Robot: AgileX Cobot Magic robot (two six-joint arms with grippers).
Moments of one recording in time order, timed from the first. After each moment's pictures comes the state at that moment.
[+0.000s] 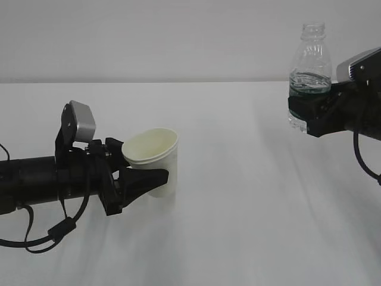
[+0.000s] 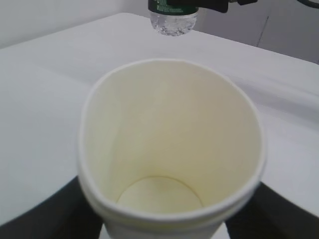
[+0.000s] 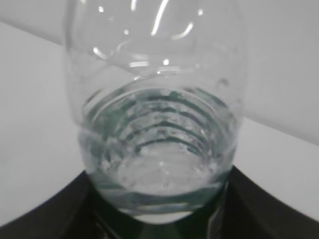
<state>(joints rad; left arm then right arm) -0.28 1.95 -0.65 0.96 -1.15 -0.44 -0.06 1.77 -0.73 -0.75 -0.80 0.27</state>
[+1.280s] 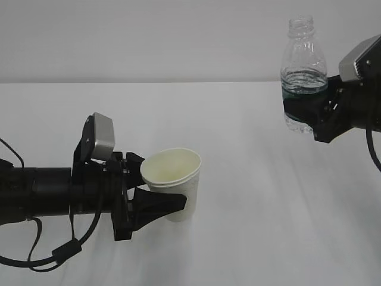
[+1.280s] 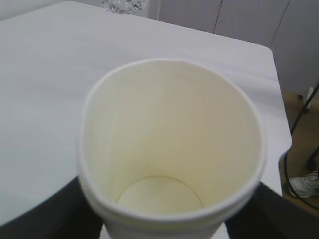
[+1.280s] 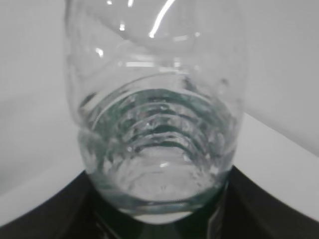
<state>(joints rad) -0.37 1.95 -0.65 1.04 -1.14 -0.46 -0.06 1.63 -0.73 -1.07 -0.75 0.43</state>
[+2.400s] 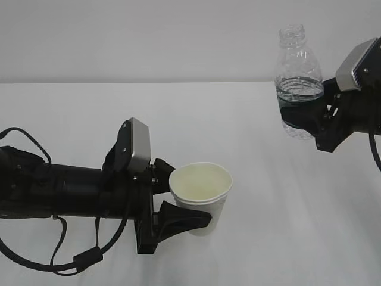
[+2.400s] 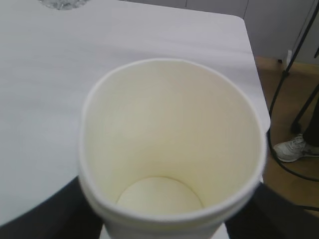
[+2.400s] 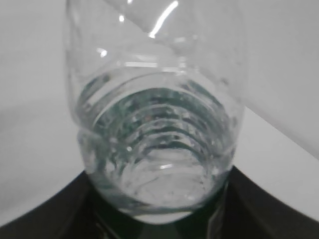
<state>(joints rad) -0.49 1.95 -0.72 1.09 -1.03 -0.47 -0.06 1.61 -0.73 -1.18 -0.75 0.45</state>
